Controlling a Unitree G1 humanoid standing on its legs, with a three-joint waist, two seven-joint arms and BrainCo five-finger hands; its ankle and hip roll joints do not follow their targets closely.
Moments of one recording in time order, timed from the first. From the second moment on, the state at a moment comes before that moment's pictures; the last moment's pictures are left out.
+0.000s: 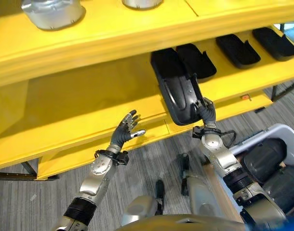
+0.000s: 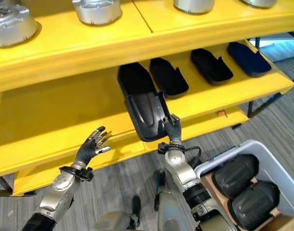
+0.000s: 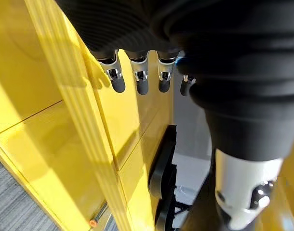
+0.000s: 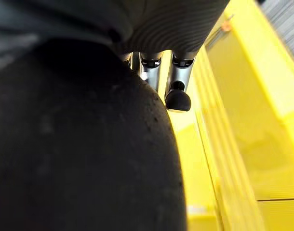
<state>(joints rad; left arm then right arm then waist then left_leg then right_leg) 0.05 0.39 -0.29 0.15 -0.48 -0.20 -0.08 -0.29 -0.22 0.31 0.33 0.27 -0.01 -0.58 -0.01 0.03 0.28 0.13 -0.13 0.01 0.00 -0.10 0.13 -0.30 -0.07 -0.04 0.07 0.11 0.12</state>
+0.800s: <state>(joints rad) 0.02 0.37 -0.33 0.08 -0.52 -0.15 -0.08 -0.33 -0.27 0.28 0.34 0.29 0.04 -0.56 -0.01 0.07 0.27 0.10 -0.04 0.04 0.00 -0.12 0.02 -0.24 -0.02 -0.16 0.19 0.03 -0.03</state>
